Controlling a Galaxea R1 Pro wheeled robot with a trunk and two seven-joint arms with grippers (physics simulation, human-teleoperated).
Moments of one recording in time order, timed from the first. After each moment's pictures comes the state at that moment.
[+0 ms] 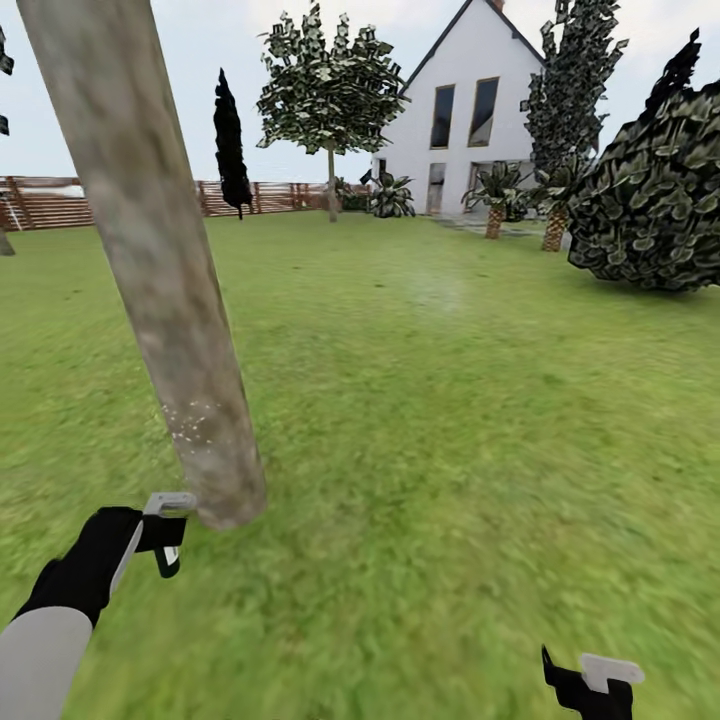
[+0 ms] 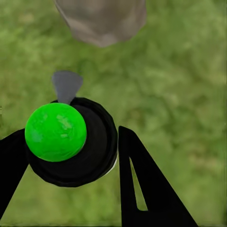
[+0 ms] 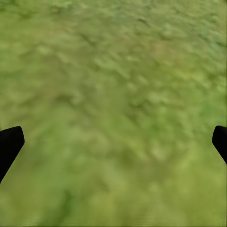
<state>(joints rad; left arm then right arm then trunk) -0.67 0.23 0.19 -0.80 -0.19 0.74 -0.26 -0.41 -0.17 -0.43 -0.13 0.26 -0.58 -0.02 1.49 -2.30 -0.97</state>
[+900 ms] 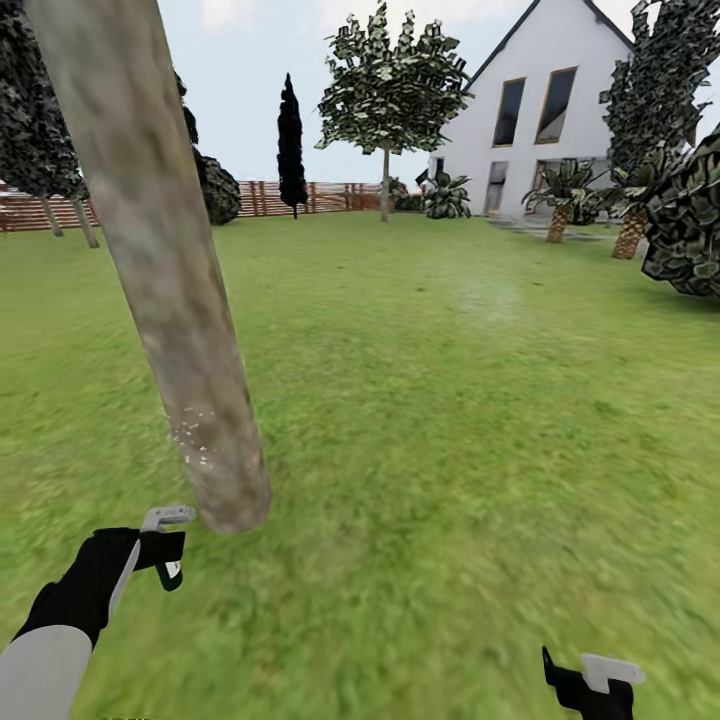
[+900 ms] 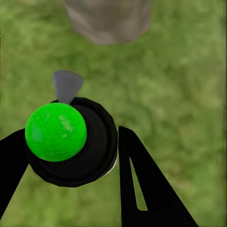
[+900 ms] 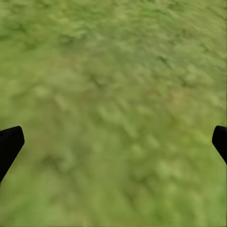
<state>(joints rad) -0.63 0.20 0.27 -0.77 -0.20 0.65 -0.26 -0.41 -0.17 -0.43 -0.13 0.26 -0.58 -0.02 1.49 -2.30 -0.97</state>
